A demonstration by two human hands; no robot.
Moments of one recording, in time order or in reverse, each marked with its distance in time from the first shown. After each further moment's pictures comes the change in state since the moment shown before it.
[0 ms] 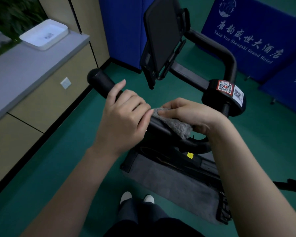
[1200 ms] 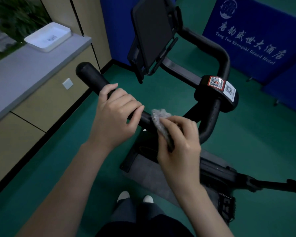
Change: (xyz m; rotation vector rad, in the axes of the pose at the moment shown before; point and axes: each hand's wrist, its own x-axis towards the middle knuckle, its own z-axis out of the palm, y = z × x) left_hand -0.006 0.012 0.006 -0.016 -0.021 -0.065; right_hand -0.063 0.055 0.092 -0.362 1.103 -0.544
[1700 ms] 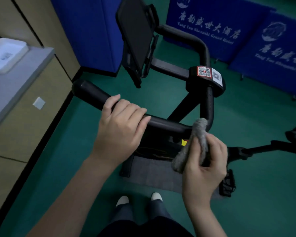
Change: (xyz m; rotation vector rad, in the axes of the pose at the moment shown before) left_hand -0.002 -0.022 -0.006 -0.047 -0.103 0.199; right_hand -0.041 -0.028 0.022 0.057 0.618 0.492
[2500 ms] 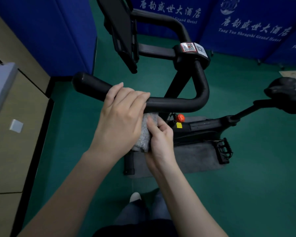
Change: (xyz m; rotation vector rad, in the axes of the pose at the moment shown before) left_hand -0.003 -0.027 -0.014 -0.202 -0.066 0.205; right_hand -0.054 -0.043 0.086 0.876 -0.220 0.919
